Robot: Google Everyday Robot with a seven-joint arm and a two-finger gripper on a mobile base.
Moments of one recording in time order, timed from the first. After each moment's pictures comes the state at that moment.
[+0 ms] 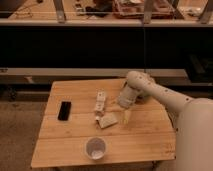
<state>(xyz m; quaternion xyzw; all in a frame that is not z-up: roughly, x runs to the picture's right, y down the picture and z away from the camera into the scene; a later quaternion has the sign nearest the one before) 0.073 0.148 0.852 -0.38 -0.30 -0.16 0.86</state>
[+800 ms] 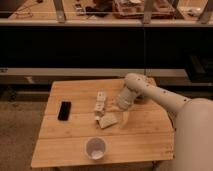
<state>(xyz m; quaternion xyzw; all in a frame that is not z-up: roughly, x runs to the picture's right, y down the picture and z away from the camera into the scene) 0.063 0.159 0.865 -0.38 -0.31 -0.16 0.86</state>
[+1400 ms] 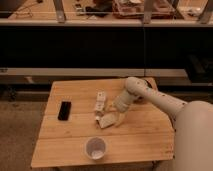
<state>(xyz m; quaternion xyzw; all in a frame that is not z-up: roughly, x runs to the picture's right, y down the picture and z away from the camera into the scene) 0.046 0.165 0.879 -0.36 -0.34 -0.13 0.86</state>
